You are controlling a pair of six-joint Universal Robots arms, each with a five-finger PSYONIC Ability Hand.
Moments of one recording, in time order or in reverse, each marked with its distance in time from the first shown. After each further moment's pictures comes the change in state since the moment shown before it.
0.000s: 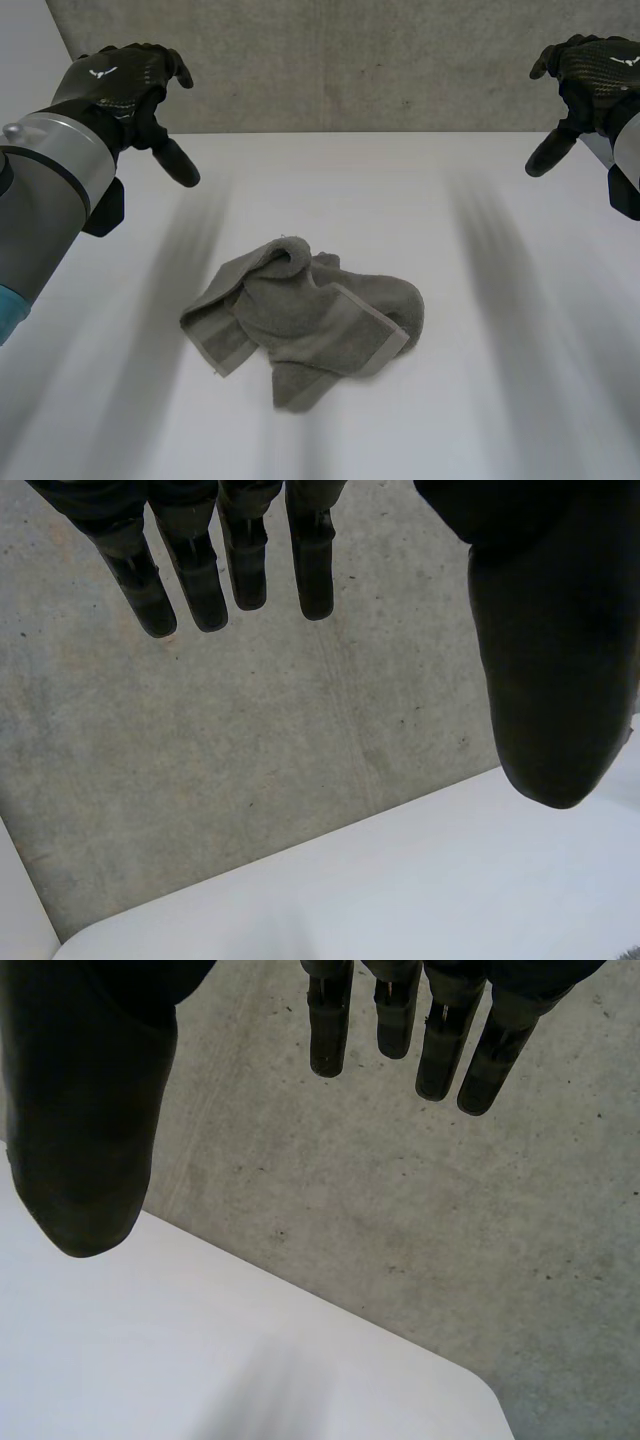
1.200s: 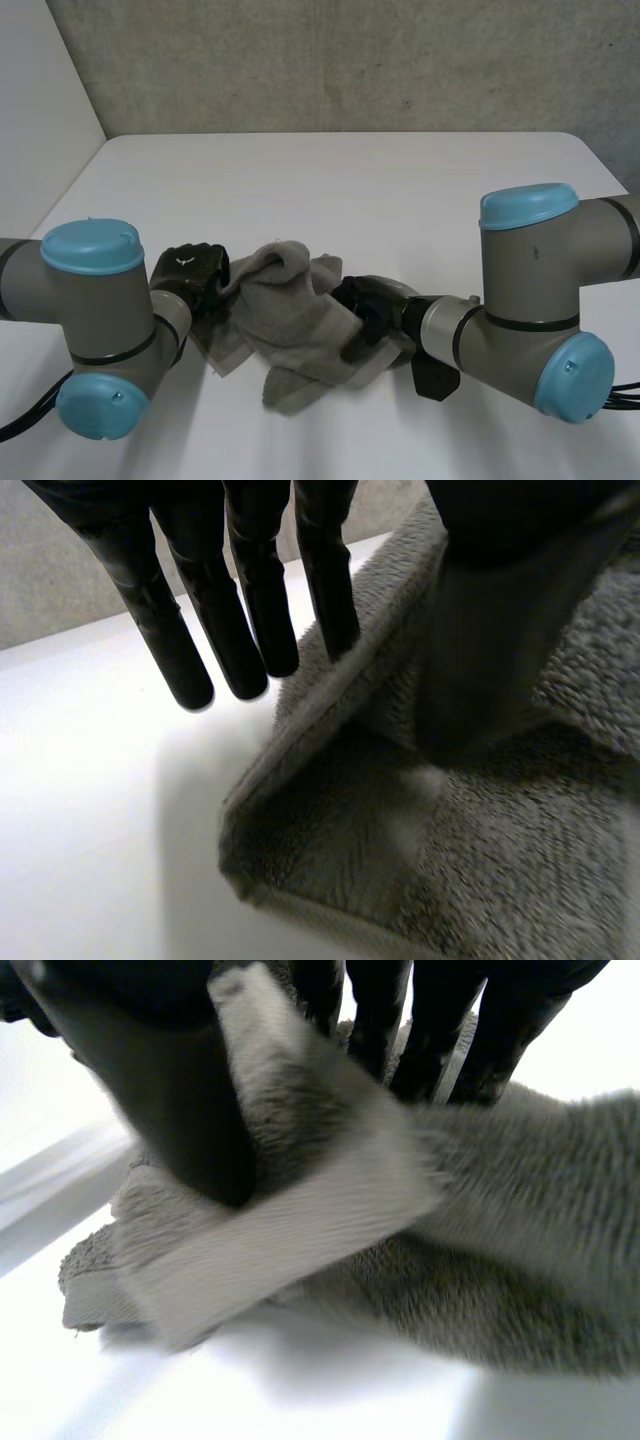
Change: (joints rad) left arm 0.005 -0.359 -0.358 0.343 0.014 0.017; right arm 0.271 0.412 0.143 0.027 -0.364 0.408; left_hand 0.535 0.572 0.536 0.550 0.589; right_hand 0.667 0.743 0.745 0.733 0.758
